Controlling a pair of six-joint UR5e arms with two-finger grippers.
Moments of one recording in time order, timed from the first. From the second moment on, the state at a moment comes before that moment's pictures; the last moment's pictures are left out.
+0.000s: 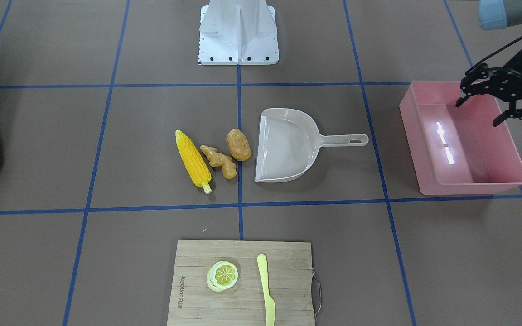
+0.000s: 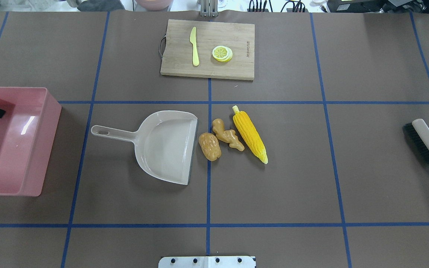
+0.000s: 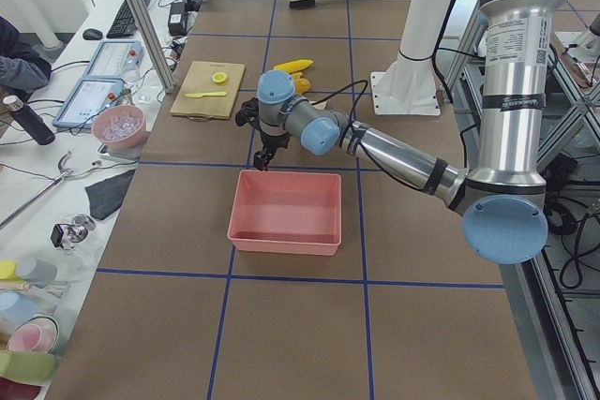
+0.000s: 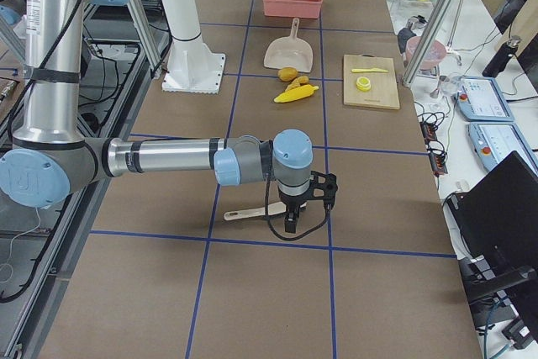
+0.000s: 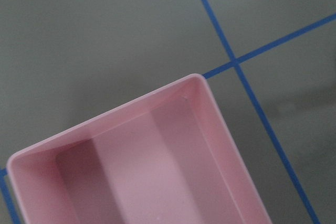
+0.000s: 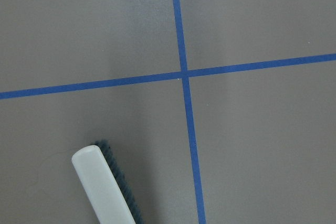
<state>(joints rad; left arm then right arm) -1.14 -1.57 -1.99 -1.82 -2.35 -0.13 1.52 -1.70 1.78 -1.47 2.33 0.28</state>
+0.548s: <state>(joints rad) -0.96 -1.70 -1.94 -2.03 -2.34 -0.02 1.52 -1.69 1.80 -1.48 2.36 0.30</state>
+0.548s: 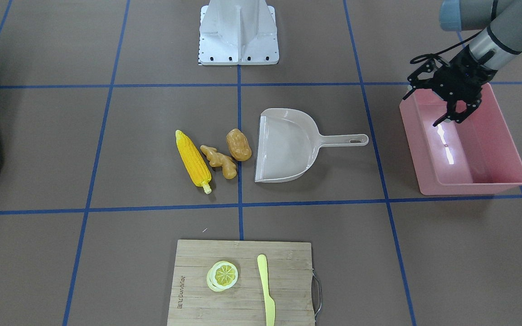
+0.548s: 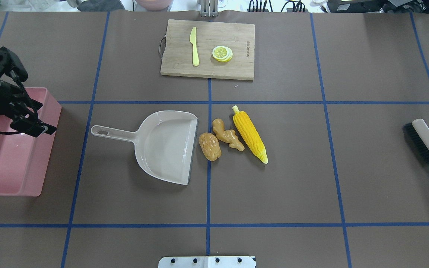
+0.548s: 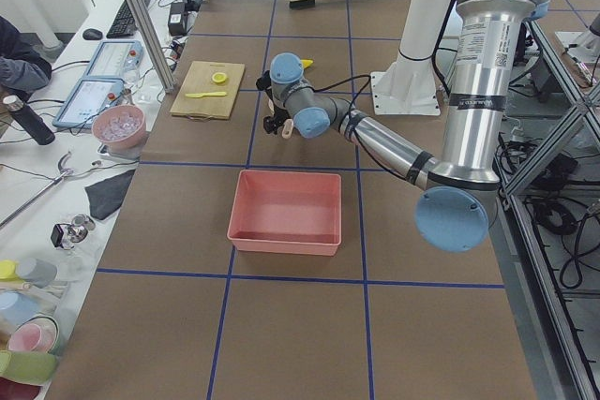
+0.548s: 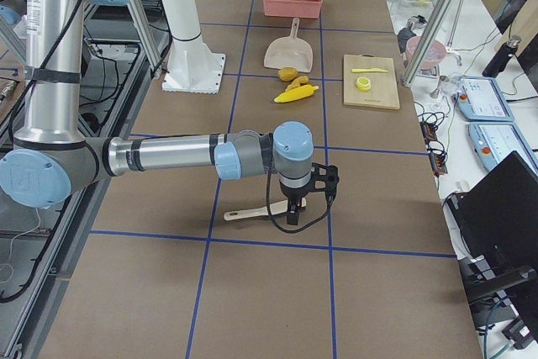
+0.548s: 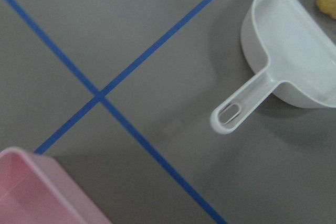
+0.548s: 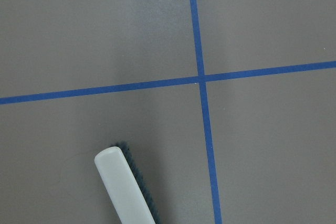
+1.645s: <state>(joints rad) -0.88 -1.82 -1.81 -2.03 -2.21 0.35 1.17 -1.84 1.98 -1.25 2.35 0.52</state>
